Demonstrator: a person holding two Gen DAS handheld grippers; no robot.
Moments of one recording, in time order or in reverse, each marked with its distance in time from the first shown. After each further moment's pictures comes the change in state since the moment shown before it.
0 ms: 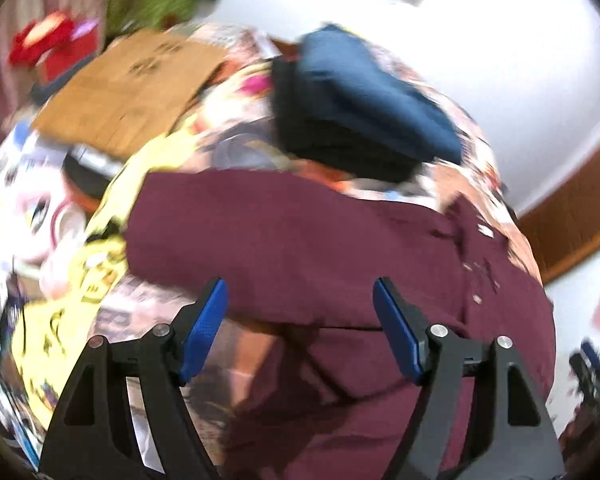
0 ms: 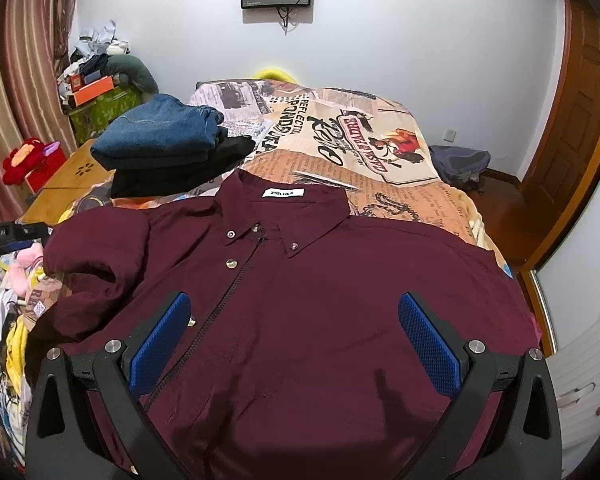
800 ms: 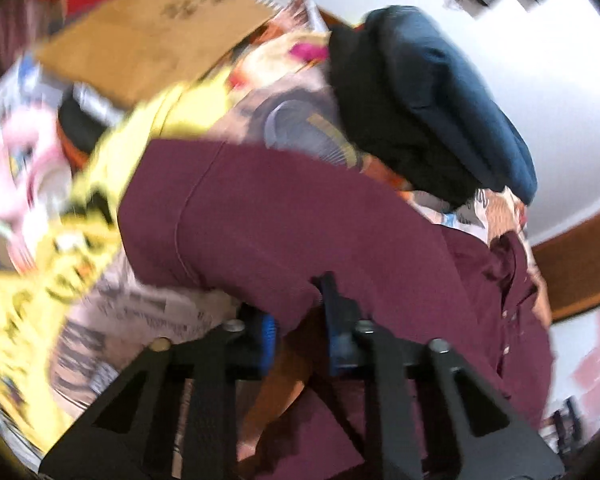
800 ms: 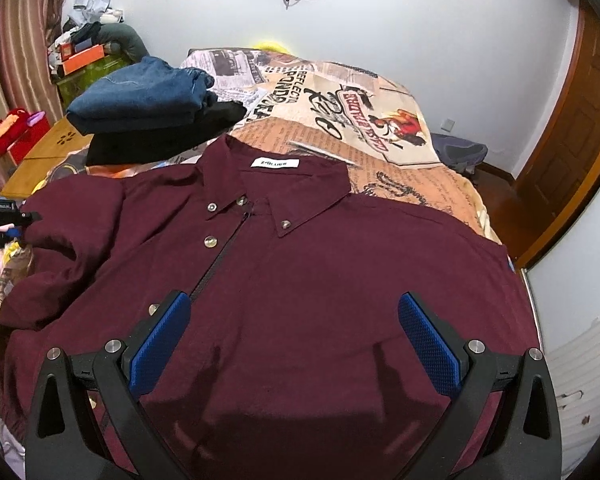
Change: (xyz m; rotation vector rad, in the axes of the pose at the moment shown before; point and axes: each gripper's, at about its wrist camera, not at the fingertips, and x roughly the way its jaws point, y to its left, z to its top) left arm 0.055 0.012 0.023 -0.090 0.036 0.016; right arm 0.032 0.000 -0.005 -0.038 0.069 -0.048
